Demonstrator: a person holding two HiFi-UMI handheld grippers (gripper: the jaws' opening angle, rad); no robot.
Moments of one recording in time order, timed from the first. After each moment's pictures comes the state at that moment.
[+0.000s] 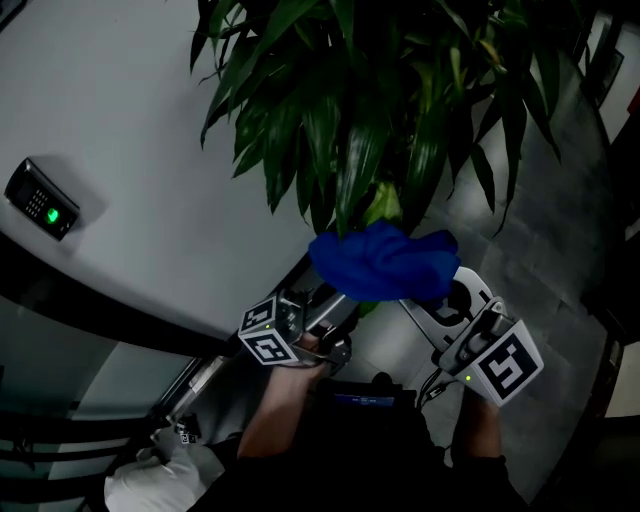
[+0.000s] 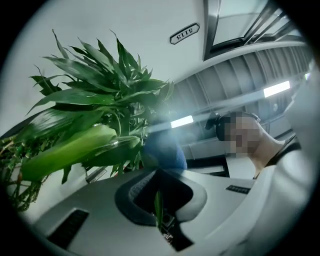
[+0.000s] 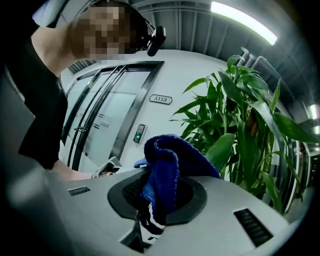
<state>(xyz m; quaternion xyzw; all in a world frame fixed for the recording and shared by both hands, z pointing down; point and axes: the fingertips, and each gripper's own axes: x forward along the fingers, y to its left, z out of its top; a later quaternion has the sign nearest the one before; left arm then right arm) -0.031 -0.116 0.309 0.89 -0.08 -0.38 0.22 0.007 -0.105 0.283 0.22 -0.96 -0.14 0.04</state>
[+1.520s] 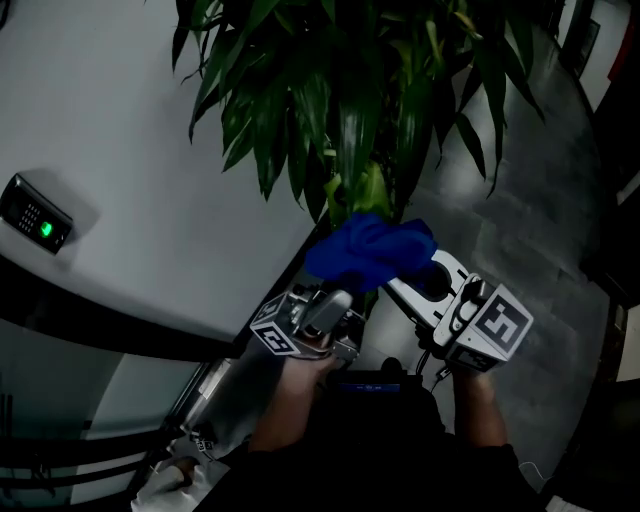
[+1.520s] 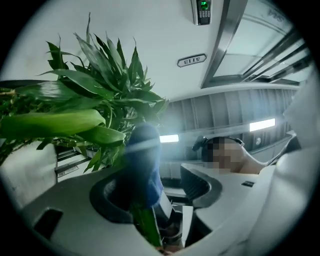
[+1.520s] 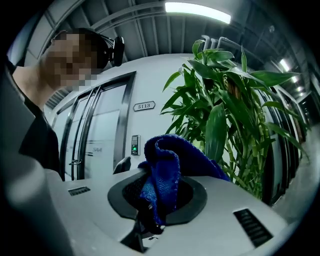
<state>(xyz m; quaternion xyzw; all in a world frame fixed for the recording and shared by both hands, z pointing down) -0.049 -0.087 0.308 0.83 0.04 -0.49 0.26 -0.013 -0.097 0.303 0.22 -0.97 0.02 -0.06</state>
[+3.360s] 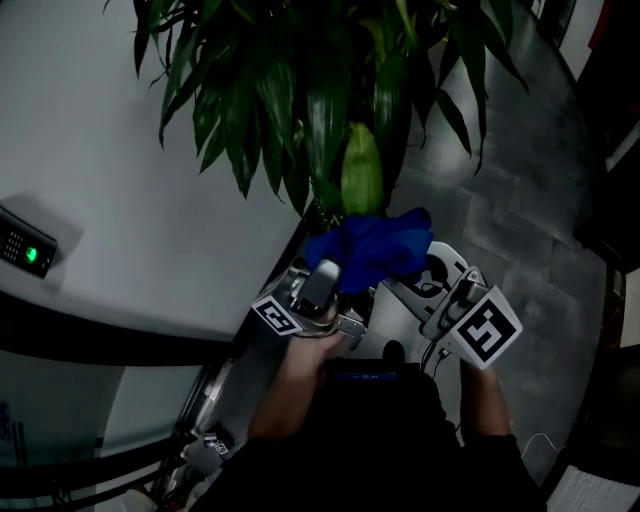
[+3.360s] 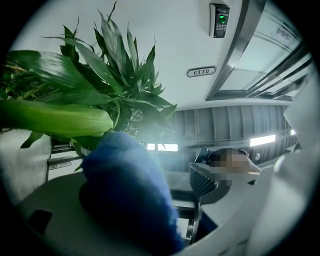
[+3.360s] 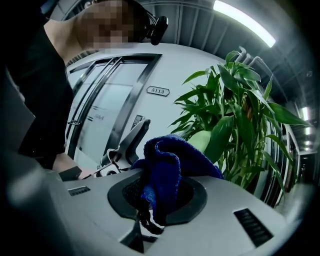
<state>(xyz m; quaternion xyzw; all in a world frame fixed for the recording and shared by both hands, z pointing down) -0.037 -0.119 0.283 0.79 0.08 -0.53 0.29 -0.004 -0.098 0.333 0.26 -0.95 -0.14 0.05</state>
